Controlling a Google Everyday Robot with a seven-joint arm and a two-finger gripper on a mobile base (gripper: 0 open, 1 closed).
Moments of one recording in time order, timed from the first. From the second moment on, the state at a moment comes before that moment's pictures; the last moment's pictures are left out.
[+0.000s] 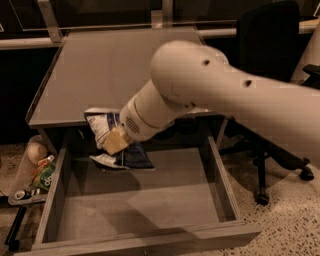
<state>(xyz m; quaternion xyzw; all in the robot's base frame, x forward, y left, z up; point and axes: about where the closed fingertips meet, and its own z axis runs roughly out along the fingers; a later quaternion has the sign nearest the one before) 0.480 0.085 0.846 -0.42 0.85 0.22 0.23</state>
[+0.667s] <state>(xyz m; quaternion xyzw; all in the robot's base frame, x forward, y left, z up) 0.442 0.089 0.745 -0.36 0.88 0.27 0.19</state>
